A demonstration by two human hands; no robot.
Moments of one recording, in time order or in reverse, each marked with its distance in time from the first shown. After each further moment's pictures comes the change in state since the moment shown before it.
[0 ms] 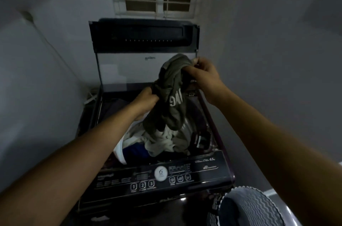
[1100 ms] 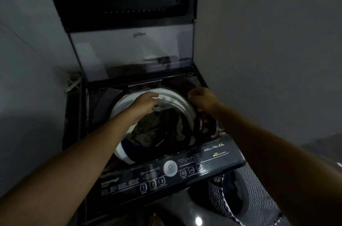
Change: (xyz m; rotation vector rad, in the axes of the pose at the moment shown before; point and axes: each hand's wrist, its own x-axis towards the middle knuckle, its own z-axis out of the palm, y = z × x) left_hand 0.053 -0.088 -0.006 0.124 -0.178 -0.259; right_hand 0.012 0.160 -0.009 -0.534 0.029 0.416
